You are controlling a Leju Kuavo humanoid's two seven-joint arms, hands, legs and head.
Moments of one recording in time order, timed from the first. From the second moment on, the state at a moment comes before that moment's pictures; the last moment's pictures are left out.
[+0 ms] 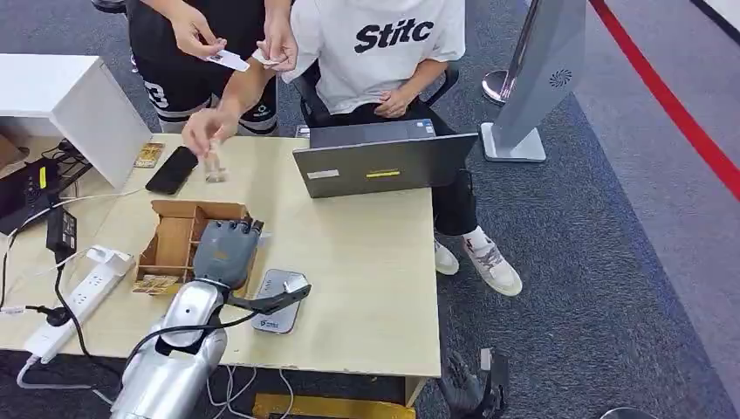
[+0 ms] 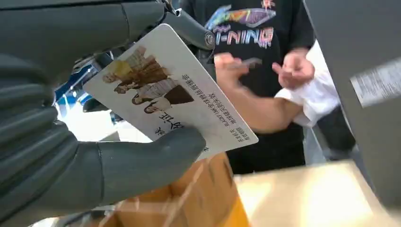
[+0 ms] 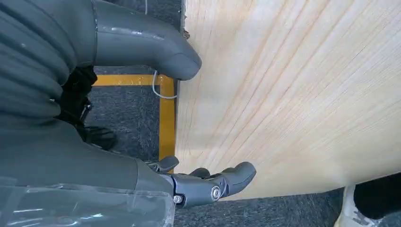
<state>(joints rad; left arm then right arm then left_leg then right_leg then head) -0.39 0.01 -0.35 -1.09 -1.51 0.22 -0.06 -0.20 0.24 -0.44 -0.35 0.13 0.19 -0.53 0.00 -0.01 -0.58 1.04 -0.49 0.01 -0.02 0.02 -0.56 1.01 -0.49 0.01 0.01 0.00</state>
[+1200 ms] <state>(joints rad) -0.58 0.06 -0.27 -0.92 -1.51 0.25 -0.01 -0.21 0.24 -0.39 -0.34 0.12 0.09 -0.52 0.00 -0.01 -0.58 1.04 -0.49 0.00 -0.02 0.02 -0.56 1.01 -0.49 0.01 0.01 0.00</state>
